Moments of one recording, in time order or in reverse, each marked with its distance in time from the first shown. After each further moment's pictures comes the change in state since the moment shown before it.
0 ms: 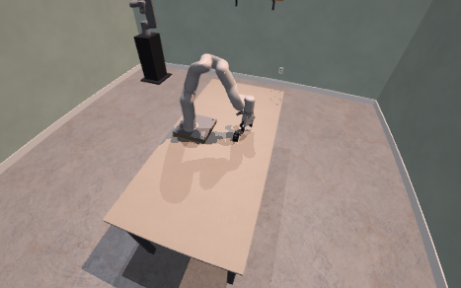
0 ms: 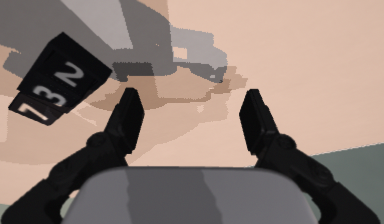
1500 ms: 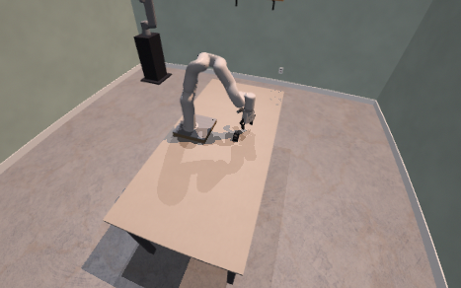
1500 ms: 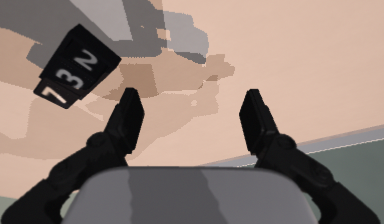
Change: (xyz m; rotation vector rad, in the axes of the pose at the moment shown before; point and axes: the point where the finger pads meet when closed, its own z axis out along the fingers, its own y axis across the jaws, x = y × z) arm -0.001 -0.001 -0.024 0.000 0.000 0.029
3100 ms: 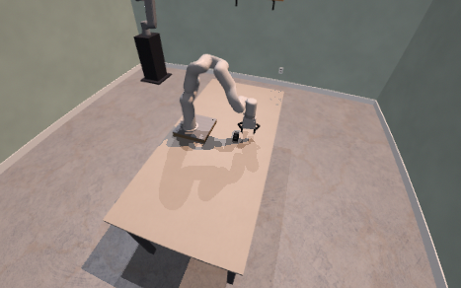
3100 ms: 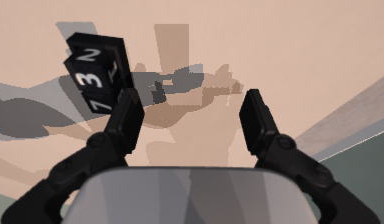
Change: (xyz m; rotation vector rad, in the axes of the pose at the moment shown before) arm -0.059 -0.047 -0.001 0.002 -0.002 0.799
